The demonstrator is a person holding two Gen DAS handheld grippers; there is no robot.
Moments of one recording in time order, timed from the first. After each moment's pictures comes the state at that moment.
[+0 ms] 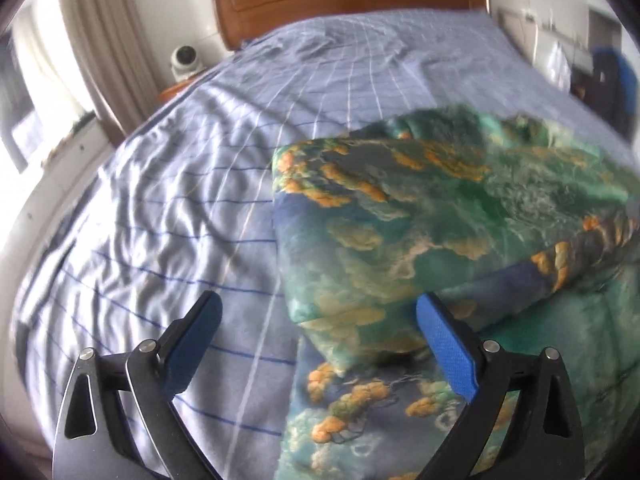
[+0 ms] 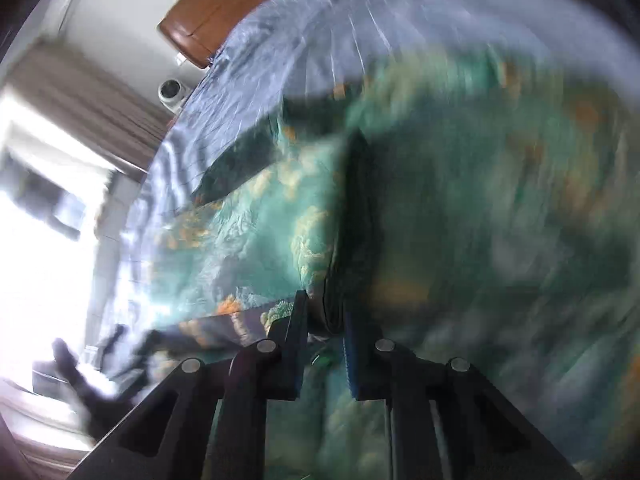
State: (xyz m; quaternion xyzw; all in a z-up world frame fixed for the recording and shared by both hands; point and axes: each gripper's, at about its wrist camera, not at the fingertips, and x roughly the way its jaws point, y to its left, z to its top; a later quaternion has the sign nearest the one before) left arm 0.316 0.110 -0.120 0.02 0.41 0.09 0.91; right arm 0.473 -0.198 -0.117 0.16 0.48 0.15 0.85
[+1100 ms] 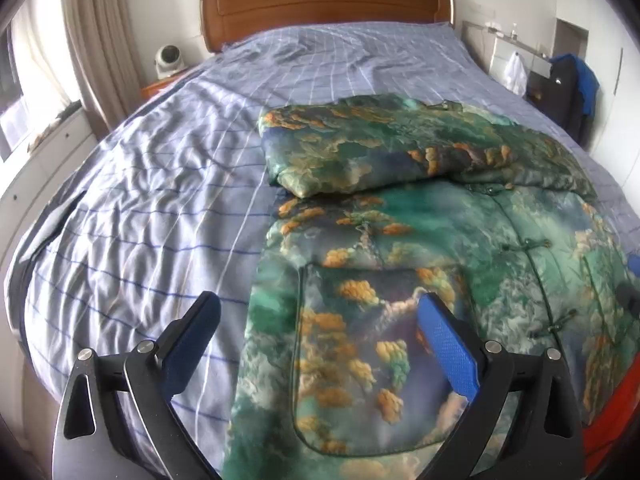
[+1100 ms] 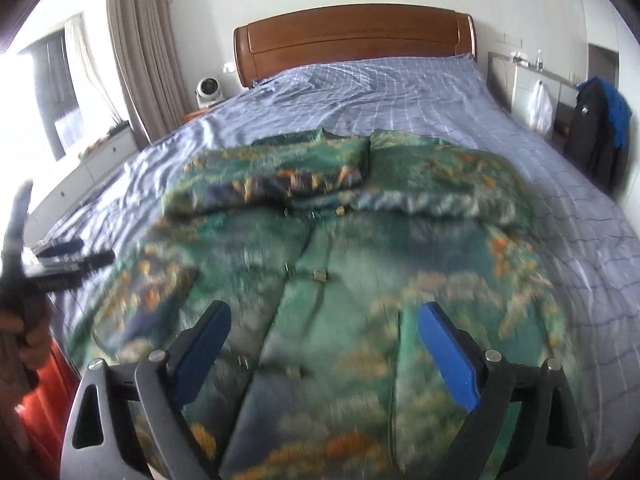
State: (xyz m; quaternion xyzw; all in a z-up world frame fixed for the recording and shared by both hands) left arm 0.157 0.084 -0.097 0.01 0.41 0.04 0.91; right arm 0.224 -0.205 -0.103 -0.02 0.35 0.13 0.93
